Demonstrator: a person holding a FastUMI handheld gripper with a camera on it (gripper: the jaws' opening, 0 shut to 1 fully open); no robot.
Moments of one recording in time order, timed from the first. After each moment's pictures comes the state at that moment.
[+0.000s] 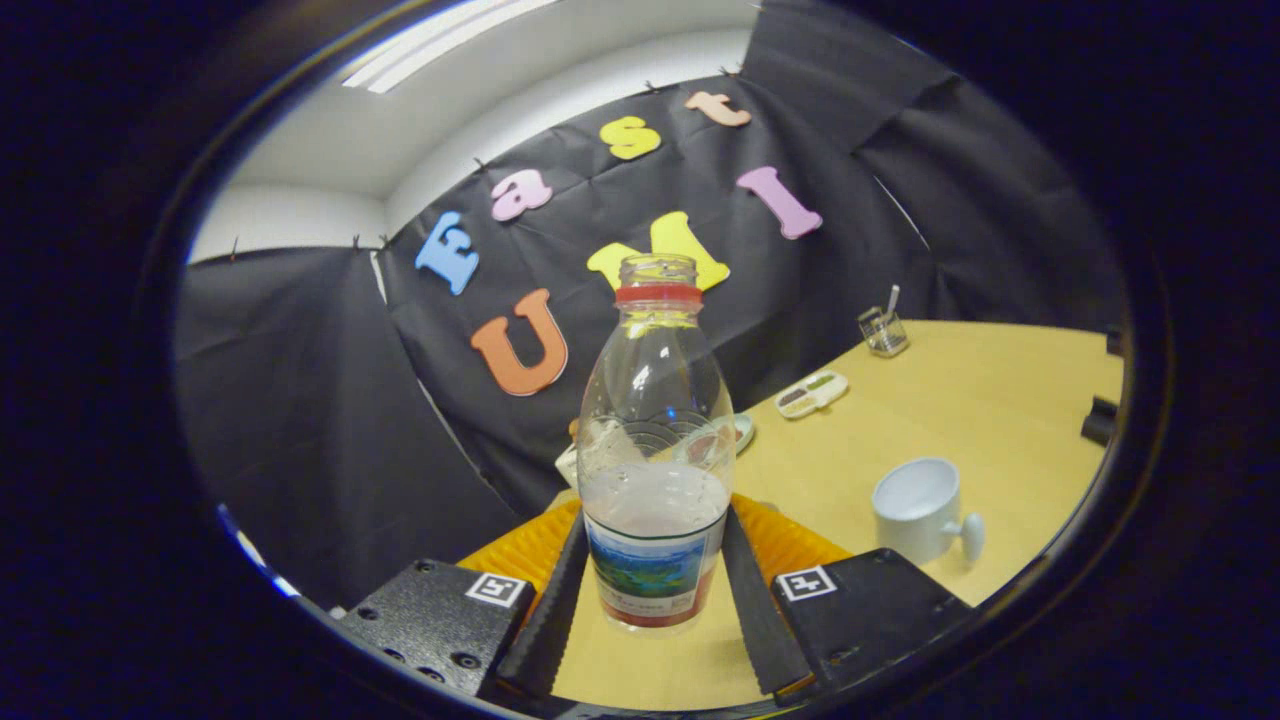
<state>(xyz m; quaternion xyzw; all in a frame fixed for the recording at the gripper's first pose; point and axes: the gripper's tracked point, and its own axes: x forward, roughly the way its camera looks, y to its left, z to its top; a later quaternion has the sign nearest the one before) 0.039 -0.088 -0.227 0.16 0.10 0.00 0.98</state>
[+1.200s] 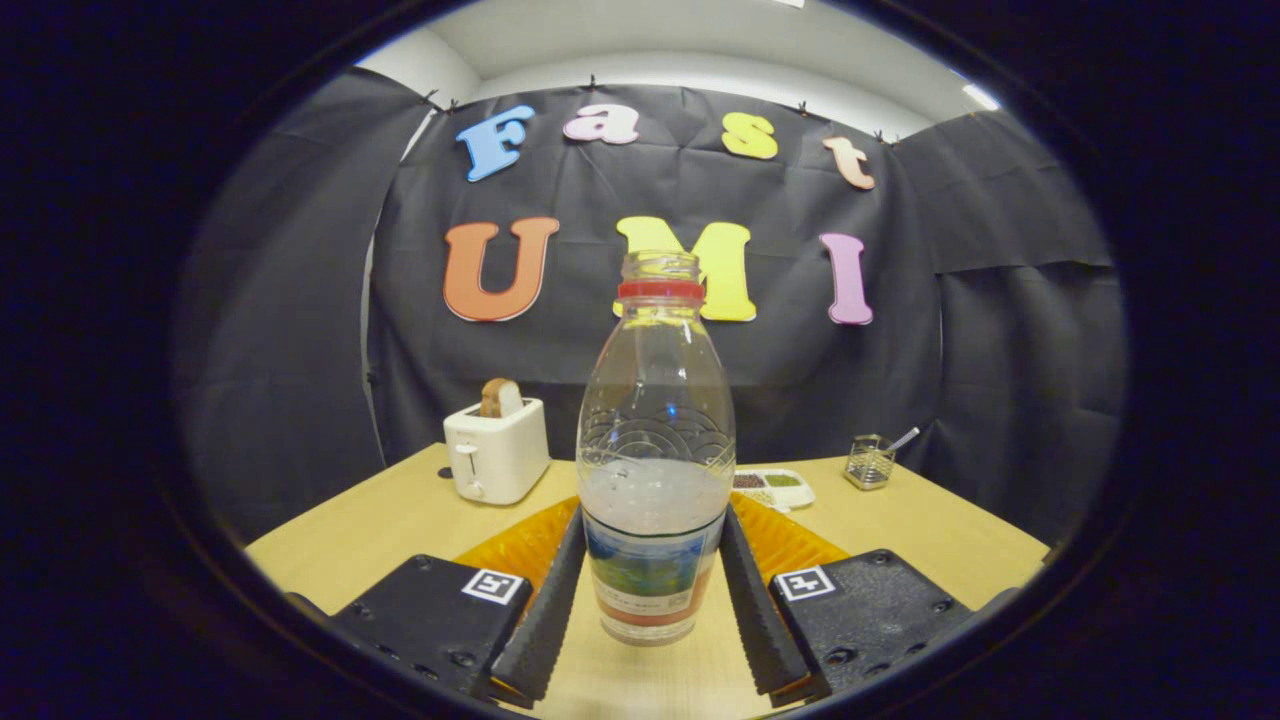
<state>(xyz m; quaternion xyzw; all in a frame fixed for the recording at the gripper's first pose) 0.216 -0.086 -0.260 -0.05 0.12 -0.05 0.99</state>
